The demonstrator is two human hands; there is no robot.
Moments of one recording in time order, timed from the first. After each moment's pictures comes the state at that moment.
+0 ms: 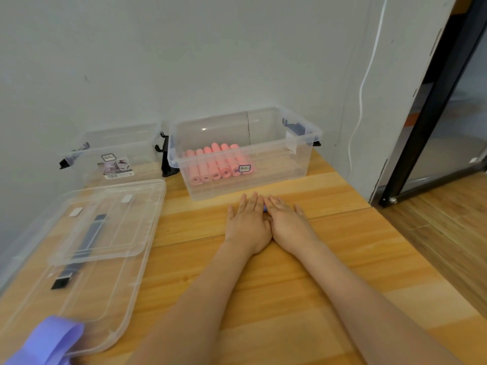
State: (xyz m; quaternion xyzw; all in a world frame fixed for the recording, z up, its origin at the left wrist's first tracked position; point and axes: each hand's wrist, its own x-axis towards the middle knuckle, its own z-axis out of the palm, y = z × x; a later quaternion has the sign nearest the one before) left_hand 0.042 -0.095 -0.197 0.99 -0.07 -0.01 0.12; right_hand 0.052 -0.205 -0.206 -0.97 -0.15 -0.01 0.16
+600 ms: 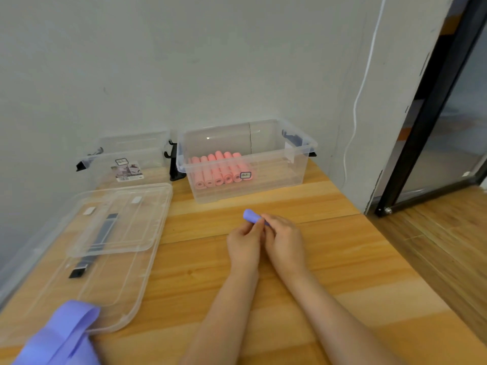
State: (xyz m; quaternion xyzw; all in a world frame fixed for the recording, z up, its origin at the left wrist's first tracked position) left_hand -0.016 -0.115 -0.190 0.61 0.18 0.09 0.77; right_hand -0.001 -0.186 -0.201 -0.84 -0.16 -0.32 0.41
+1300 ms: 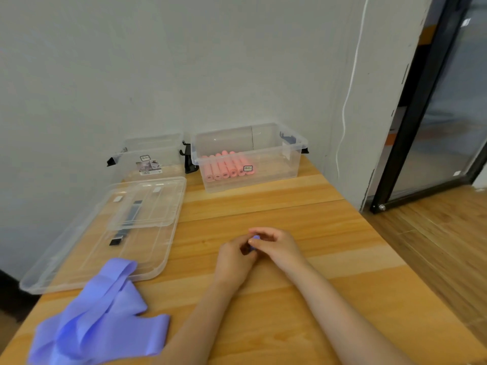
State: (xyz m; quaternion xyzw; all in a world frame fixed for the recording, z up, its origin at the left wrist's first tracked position) left_hand -0.117 -0.078 -0.198 0.86 -0.02 0.11 0.49; right_hand -0.091 -0.194 -0.188 -0.73 -0.07 0.06 0.68
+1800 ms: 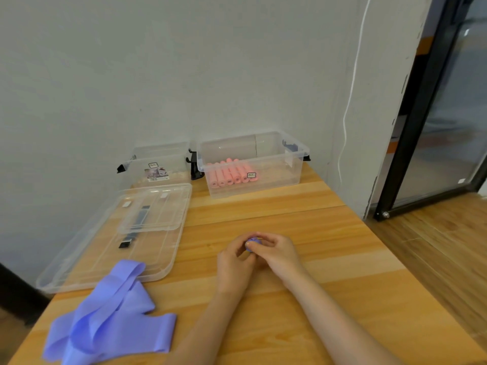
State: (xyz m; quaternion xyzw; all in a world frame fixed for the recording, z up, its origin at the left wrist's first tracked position) left_hand -0.139 -0.083 -0.188 0.79 0.00 0.21 0.58; right_hand -0.102 -0.183 -0.187 -0.67 -0.01 0.07 0.74
